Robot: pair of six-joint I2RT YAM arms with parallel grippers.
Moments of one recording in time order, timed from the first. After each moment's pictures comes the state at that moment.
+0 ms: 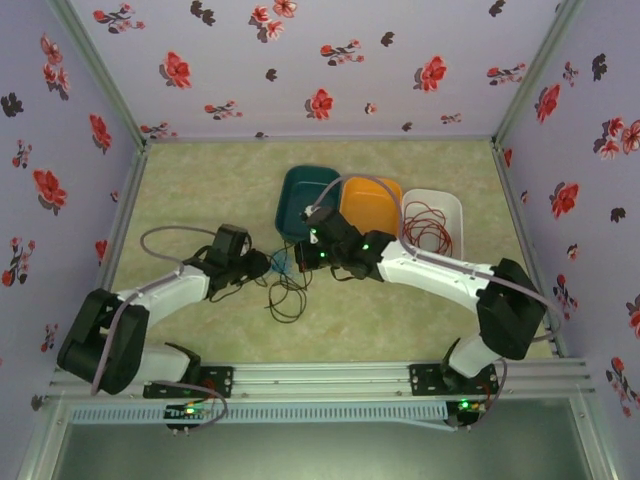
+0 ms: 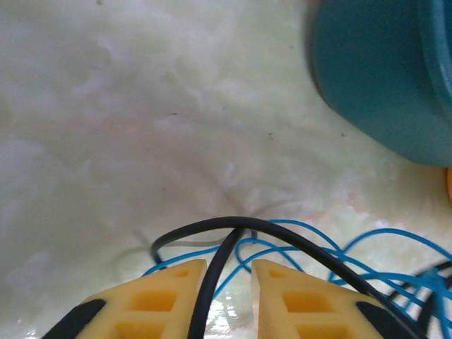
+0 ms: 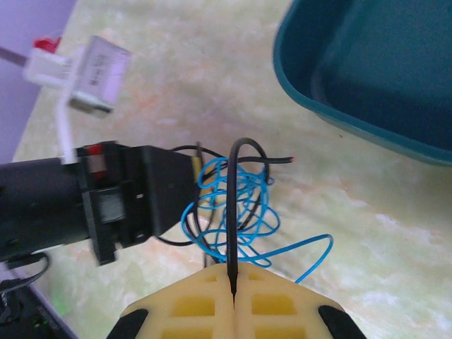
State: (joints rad) left arm -0.48 1.34 0.57 -0.15 0.12 -0.78; right arm 0.96 1.53 1.12 -0.33 -0.07 0.63
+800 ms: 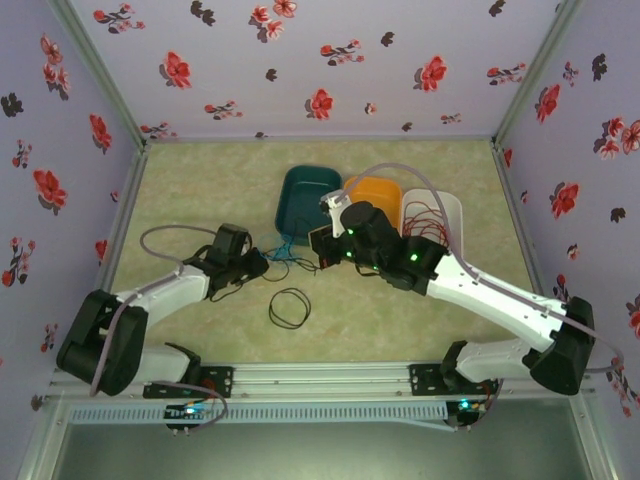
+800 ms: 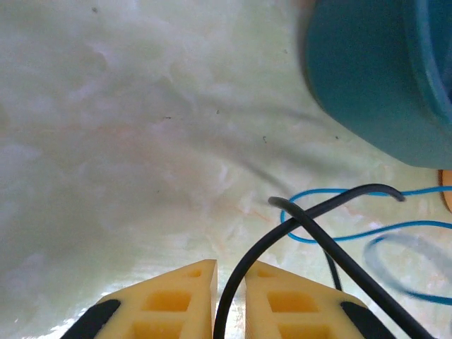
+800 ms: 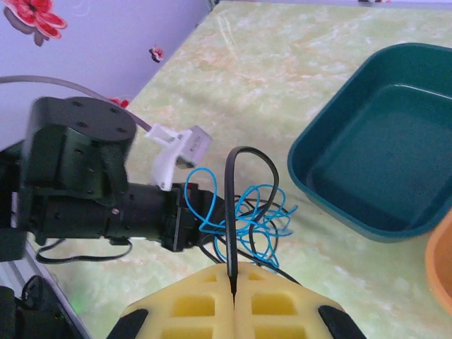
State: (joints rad) left arm -0.48 1.31 0.57 -0.17 0.10 -0.79; right arm 0.99 1.24 1.12 -0.42 0.06 0.44
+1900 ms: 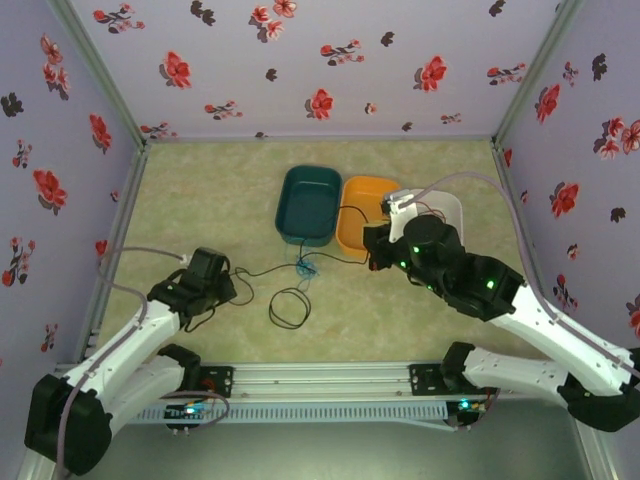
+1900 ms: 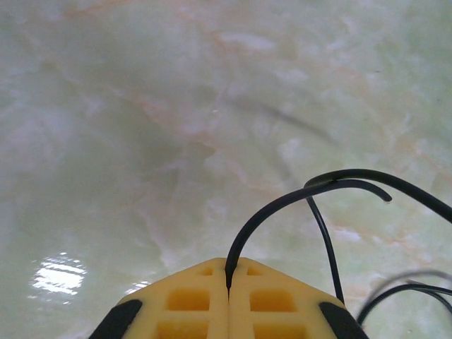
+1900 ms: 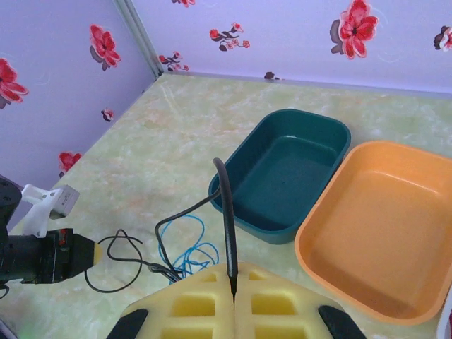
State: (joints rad) left arm -0.46 0.88 0.49 -0.66 -0.16 -0.81; right arm 0.99 0.90 1.12 -0.64 0.29 0.41
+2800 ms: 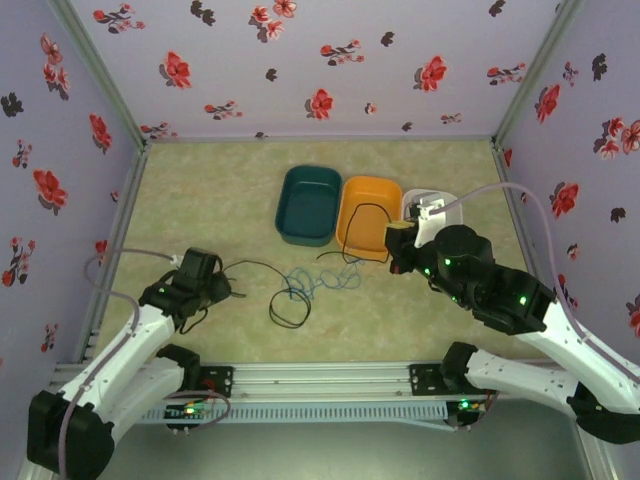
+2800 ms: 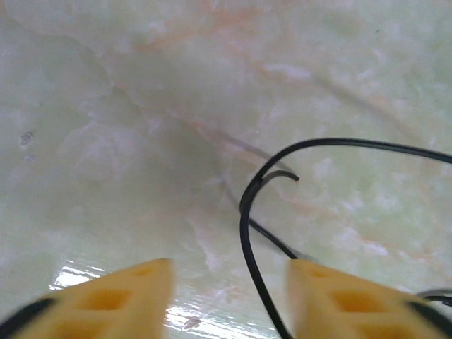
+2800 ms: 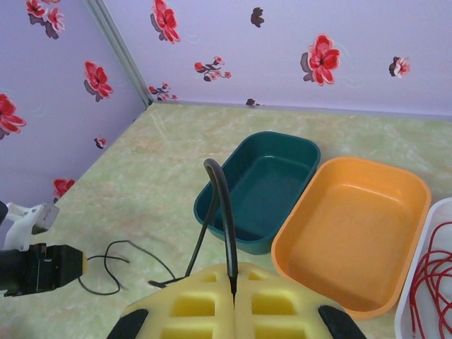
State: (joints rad) left arm -0.41 0.82 0.52 -0.73 -0.20 -0.76; right arm 0.99 0.78 1.12 -0.70 0.35 0.41
